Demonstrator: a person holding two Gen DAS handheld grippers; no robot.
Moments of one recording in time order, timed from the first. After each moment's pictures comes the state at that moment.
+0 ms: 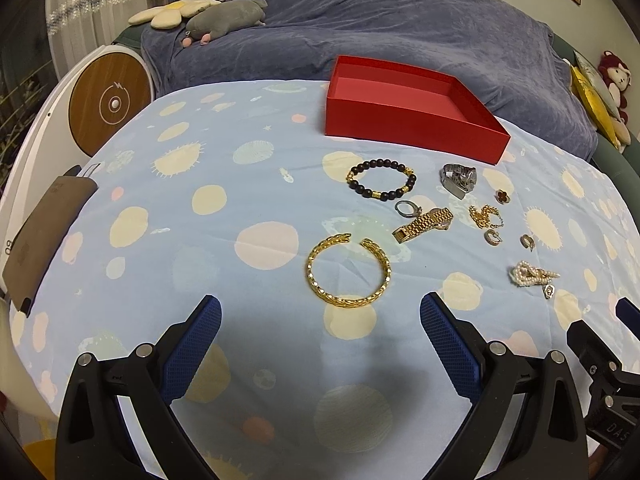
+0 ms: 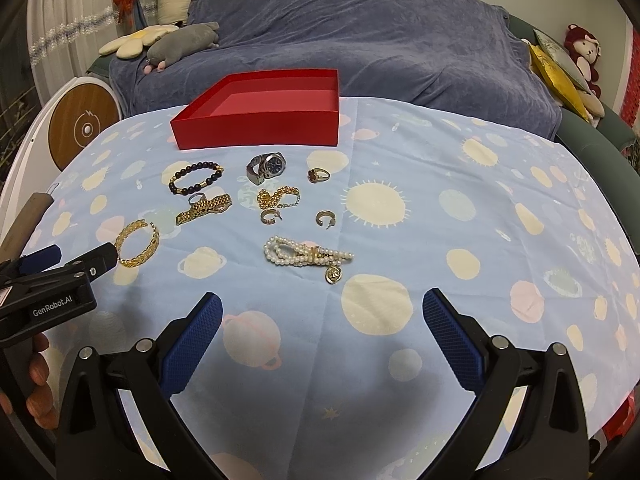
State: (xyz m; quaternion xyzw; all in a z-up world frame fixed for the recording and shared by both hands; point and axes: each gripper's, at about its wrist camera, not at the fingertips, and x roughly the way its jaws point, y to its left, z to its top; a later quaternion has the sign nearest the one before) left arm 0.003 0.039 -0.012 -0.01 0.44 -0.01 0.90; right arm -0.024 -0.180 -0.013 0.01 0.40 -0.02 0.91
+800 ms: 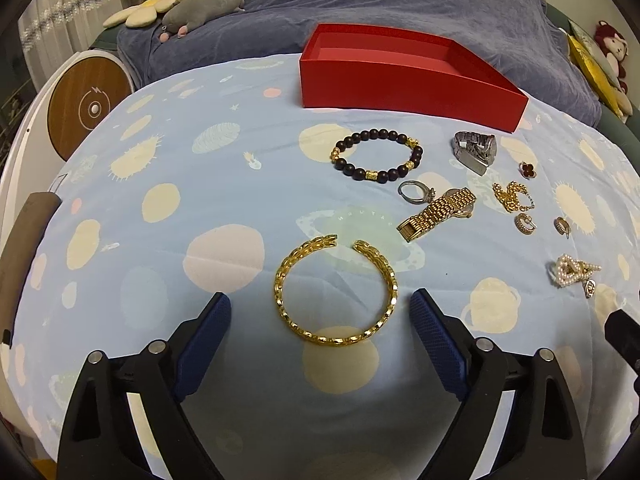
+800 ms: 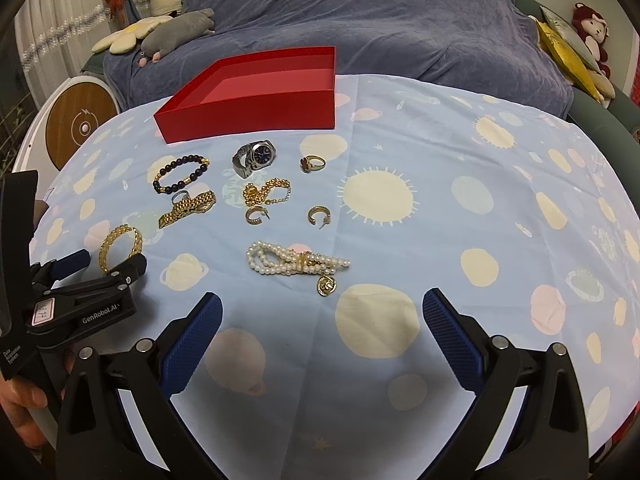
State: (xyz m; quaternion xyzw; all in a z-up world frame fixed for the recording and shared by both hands) left arm 0.044 0.024 -0.050 0.02 0.46 -0.03 0.89; right arm 0.003 -0.196 -0.030 0.03 0.44 -0.01 0.90
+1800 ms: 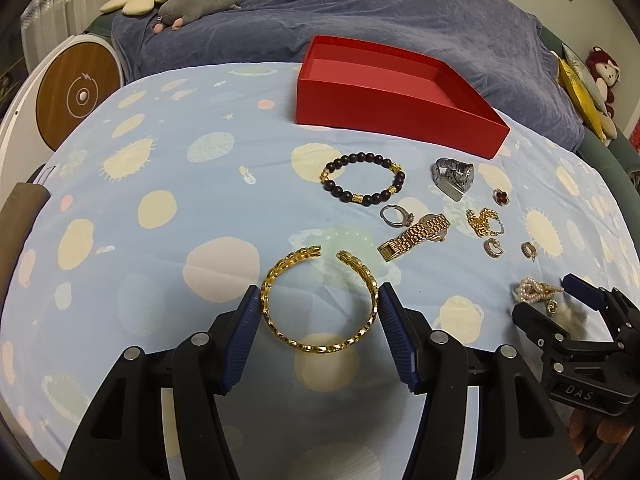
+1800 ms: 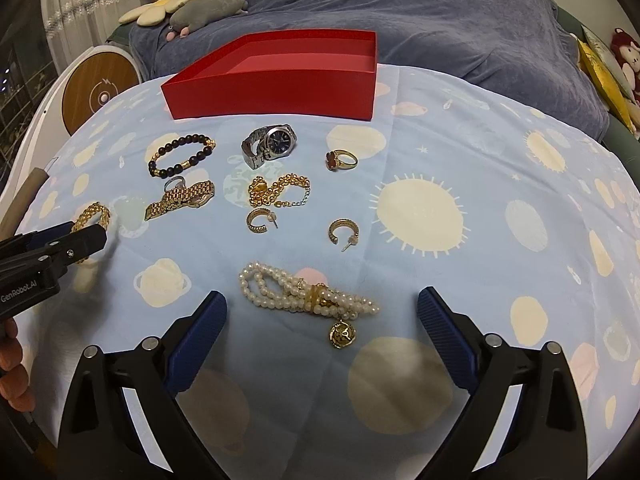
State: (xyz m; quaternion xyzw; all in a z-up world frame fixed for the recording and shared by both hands) left arm 0.045 0.033 -0.029 -0.02 0.46 -0.06 0.89; right arm 0.047 -0.189 -0.061 -0.01 0.45 0.05 0.89
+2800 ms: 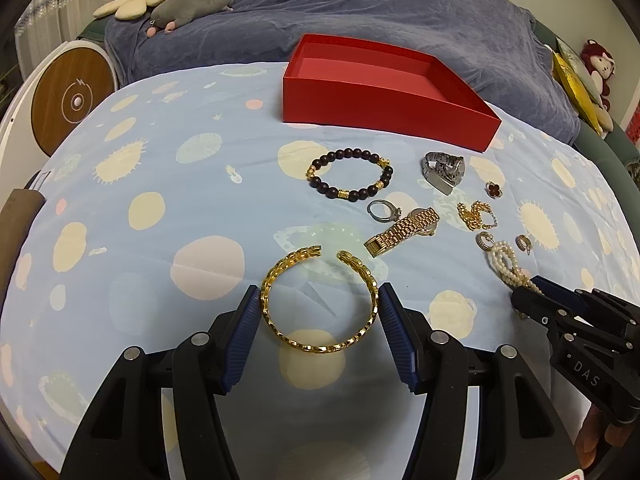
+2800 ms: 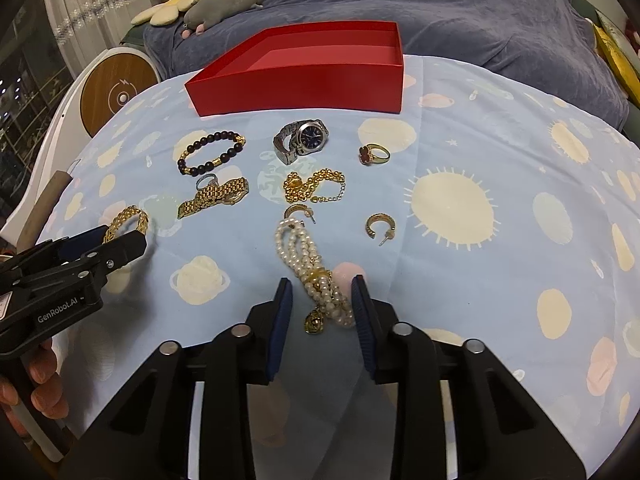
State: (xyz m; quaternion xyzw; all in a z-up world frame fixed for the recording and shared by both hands) left arm 0.044 0.026 -0.031 -0.01 0.46 -0.06 0.89; right arm 0.044 -0.181 -0.053 0.02 0.47 0.09 0.88
